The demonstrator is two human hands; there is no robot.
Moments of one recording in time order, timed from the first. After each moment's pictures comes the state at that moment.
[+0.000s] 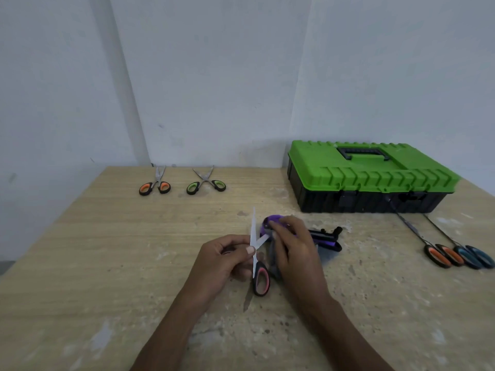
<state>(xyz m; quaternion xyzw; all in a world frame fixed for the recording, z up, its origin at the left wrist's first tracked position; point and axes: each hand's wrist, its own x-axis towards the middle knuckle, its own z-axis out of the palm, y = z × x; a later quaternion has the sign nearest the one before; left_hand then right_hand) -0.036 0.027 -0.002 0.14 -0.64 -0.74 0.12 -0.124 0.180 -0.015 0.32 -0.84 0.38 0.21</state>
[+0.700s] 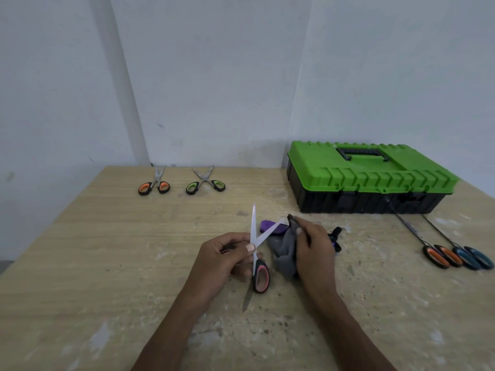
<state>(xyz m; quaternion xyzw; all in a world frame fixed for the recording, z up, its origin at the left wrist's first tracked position) -0.038 0.027 -0.004 0.14 -0.63 -0.75 0.13 -0.139 0.190 -0.012 0.14 -0.81 0.55 0.13</state>
